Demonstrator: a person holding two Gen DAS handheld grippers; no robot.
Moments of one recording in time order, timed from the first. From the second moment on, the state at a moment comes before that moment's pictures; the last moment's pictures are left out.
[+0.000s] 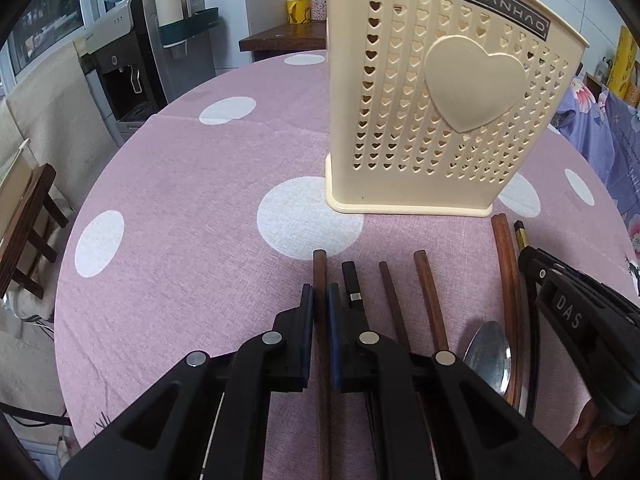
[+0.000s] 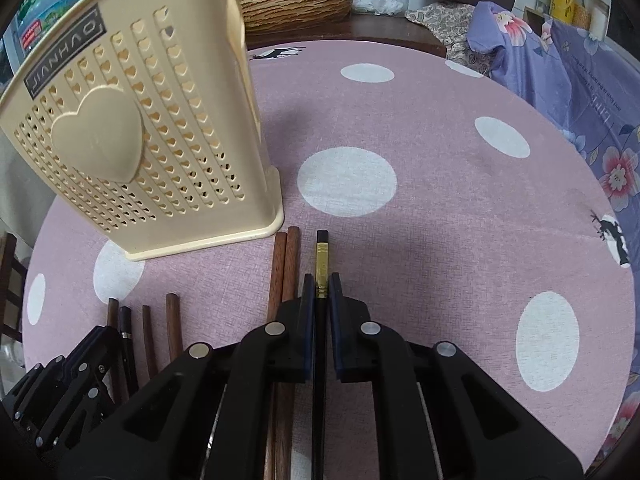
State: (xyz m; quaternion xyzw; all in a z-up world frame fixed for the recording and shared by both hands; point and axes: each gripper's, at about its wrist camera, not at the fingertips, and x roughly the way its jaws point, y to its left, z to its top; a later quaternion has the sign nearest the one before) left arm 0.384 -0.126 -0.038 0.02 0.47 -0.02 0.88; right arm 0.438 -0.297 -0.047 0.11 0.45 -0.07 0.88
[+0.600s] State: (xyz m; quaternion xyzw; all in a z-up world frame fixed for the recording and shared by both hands) left arm 0.369 -0.082 0.043 -0.06 0.38 -0.09 0.92; right arm 0.391 -0.328 0.041 0.14 0.35 0.06 0.93
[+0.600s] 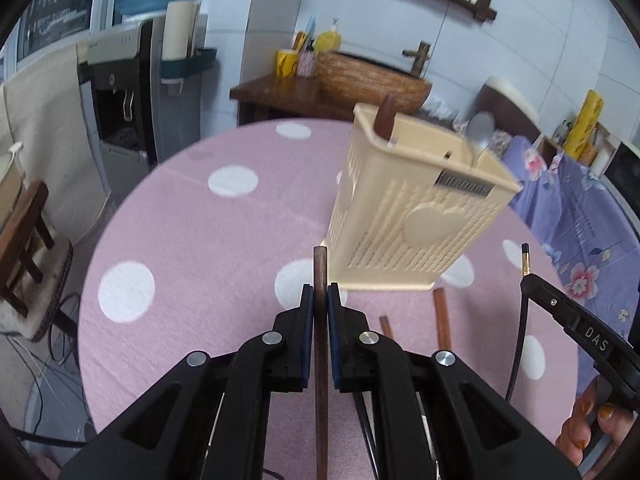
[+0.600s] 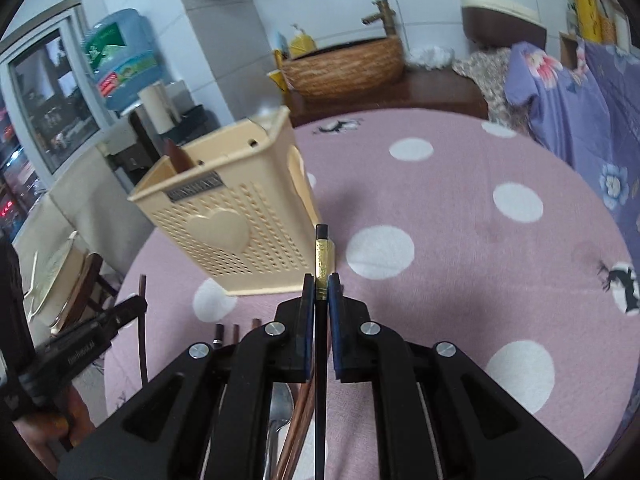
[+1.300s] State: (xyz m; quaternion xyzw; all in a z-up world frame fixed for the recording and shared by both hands) left arm 0.340 -0.057 0.108 -0.06 0.31 -0.15 0.94; right arm 0.333 -0.339 0.114 0.10 0.30 0.10 0.94
